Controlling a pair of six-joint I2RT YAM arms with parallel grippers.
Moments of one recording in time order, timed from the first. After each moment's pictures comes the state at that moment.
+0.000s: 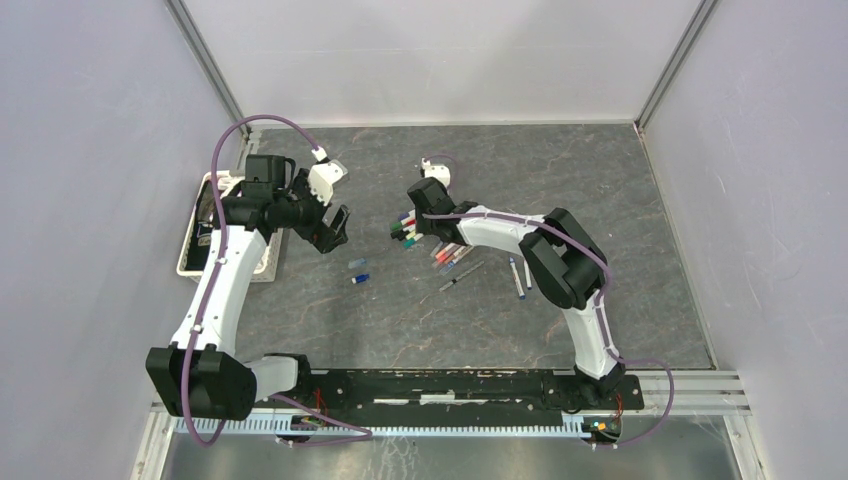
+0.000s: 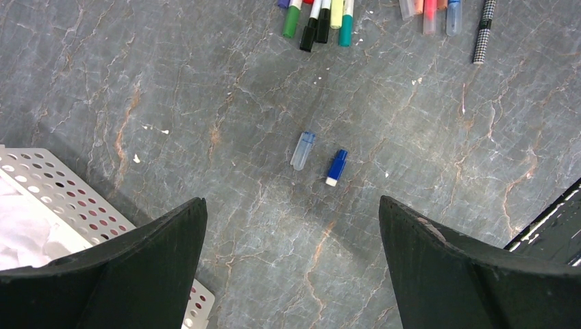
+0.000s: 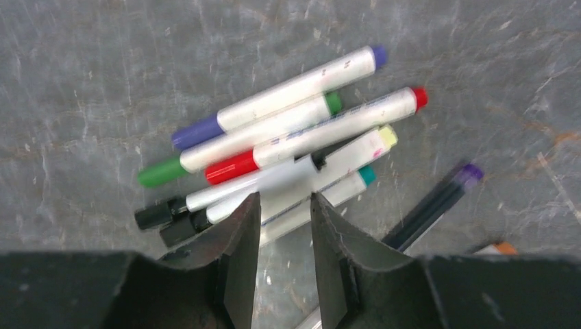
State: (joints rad) left arm -0.06 1.22 1.20 -0.89 0.48 0.61; right arm 0.77 2.10 1.46 -0.12 0.36 0.54
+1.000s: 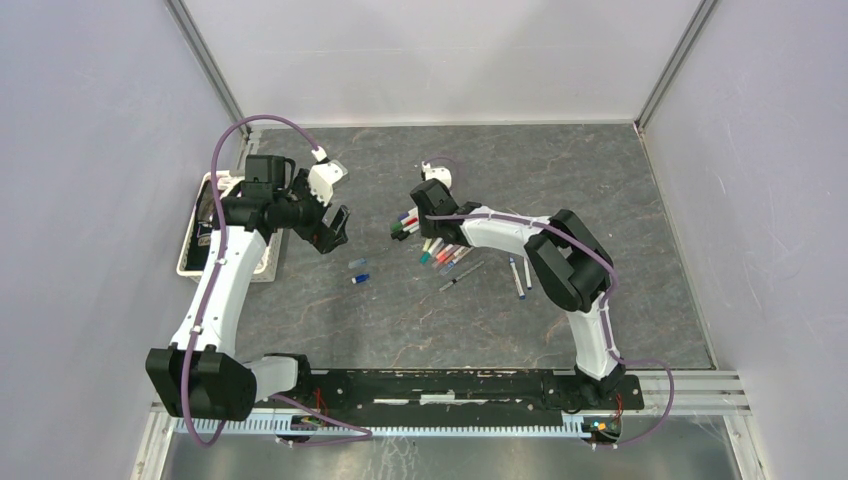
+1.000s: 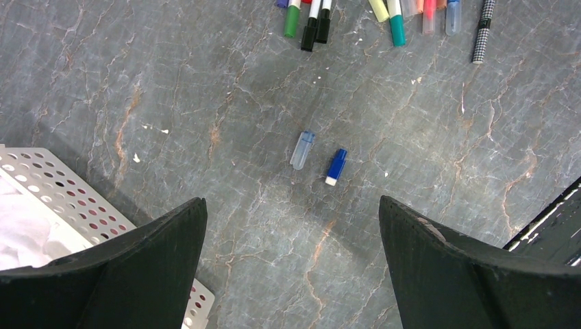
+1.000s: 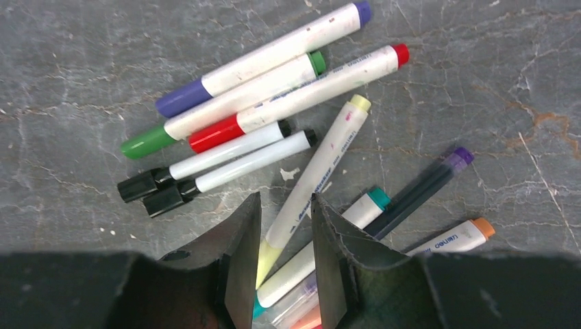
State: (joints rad) left arm -0.06 1.22 1.20 -0.89 0.48 0.61; right arm 0.77 2.07 1.41 -0.17 0.35 0.50
